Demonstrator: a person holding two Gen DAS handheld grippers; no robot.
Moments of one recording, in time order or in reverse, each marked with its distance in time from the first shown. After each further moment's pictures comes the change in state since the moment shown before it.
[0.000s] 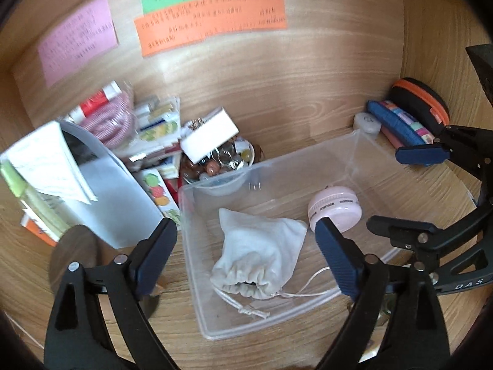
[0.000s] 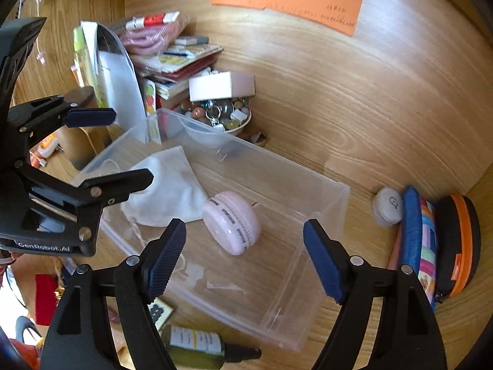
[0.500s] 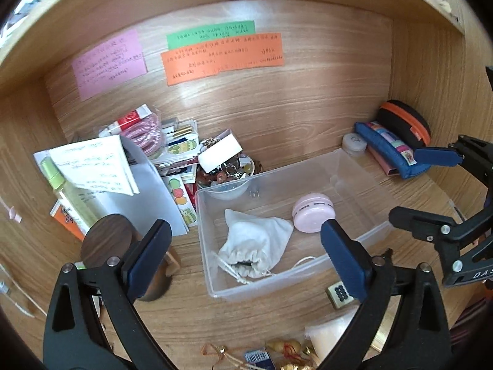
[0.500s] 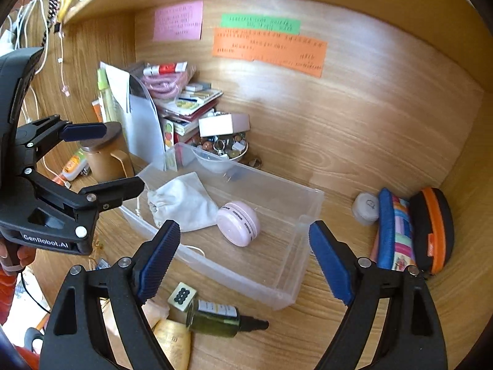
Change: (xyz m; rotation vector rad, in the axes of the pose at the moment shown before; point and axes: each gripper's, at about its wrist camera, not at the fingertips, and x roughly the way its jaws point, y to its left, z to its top) left arm -0.066 -0.003 -0.012 -0.038 -0.078 0.020; right arm -0.079 0.008 -0.020 0.057 -0.155 -0.019
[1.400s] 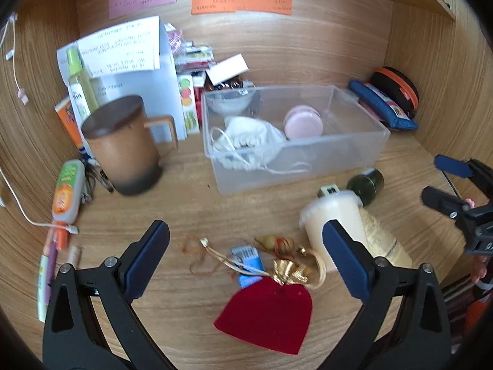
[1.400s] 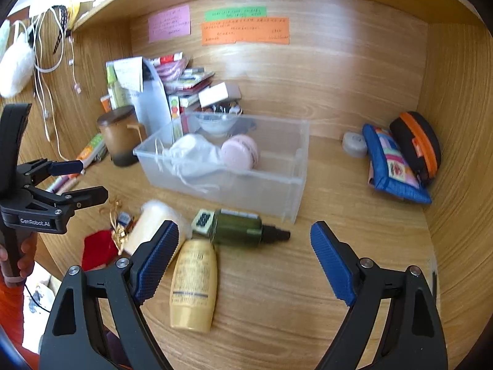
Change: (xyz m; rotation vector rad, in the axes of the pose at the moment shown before) left arm -0.025 -0.003 -0.111 -0.132 0.134 -0.047; right arm -0.044 0.019 -0.108 0.159 -0.018 -0.007
